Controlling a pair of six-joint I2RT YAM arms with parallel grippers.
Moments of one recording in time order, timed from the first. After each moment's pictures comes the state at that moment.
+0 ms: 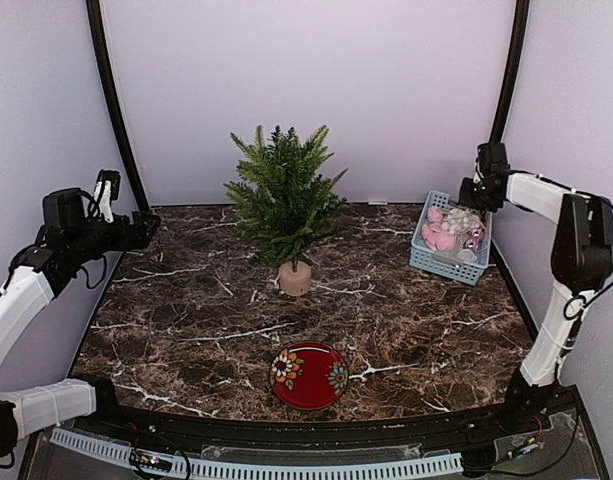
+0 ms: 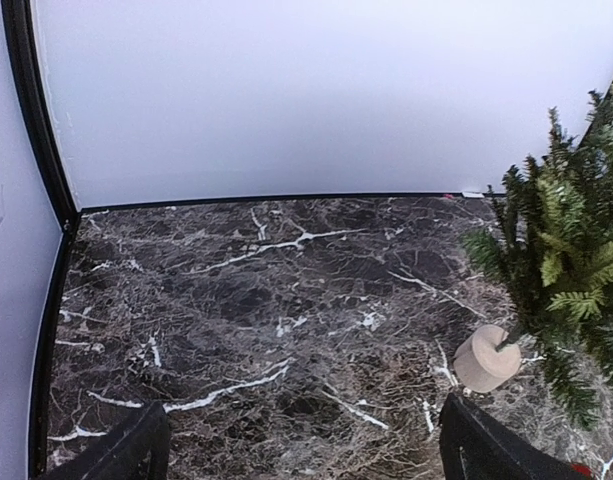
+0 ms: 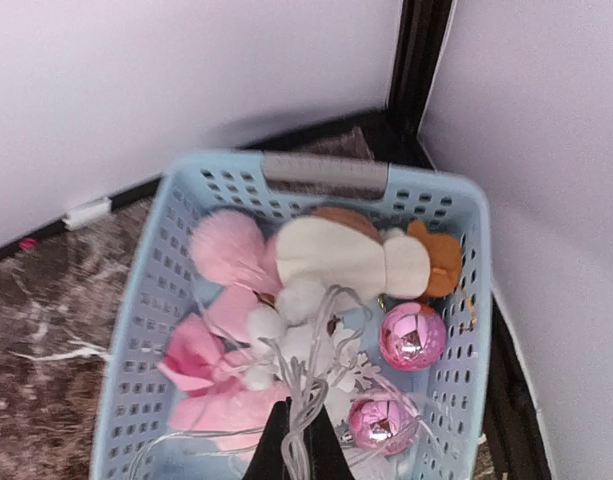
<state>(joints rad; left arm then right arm) -0.03 0.91 0.79 -0.25 0.25 -0.09 0.01 1.90 1.54 -0.39 0.15 0.25</state>
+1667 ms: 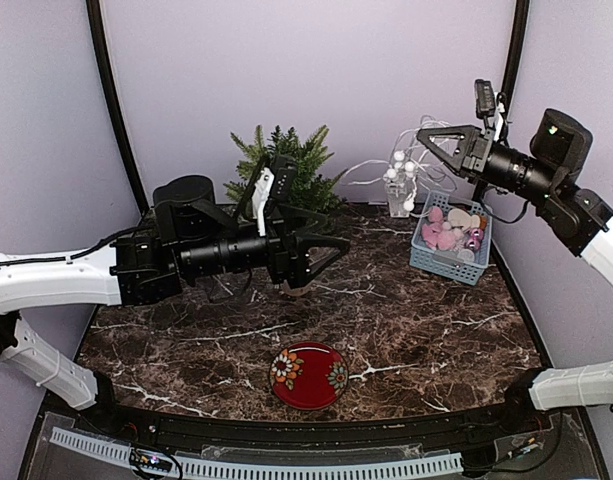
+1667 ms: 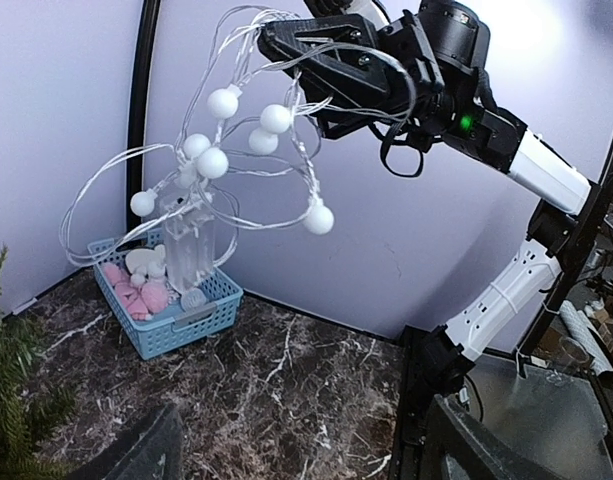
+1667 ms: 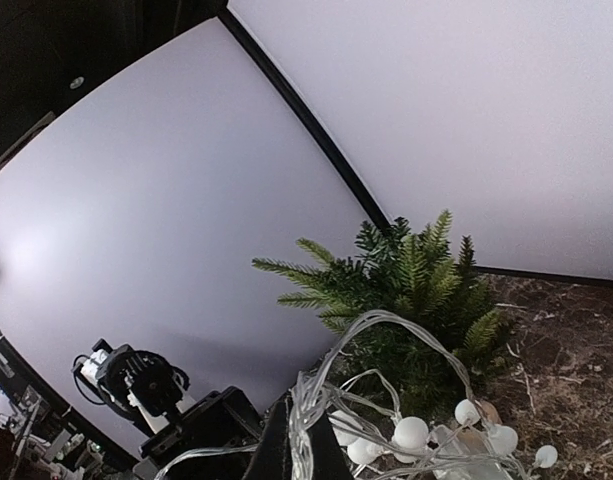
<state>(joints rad) -1.09 1.35 1.11 0.22 0.16 -0.20 0.51 1.03 1.22 -0.09 -0.54 0.67</state>
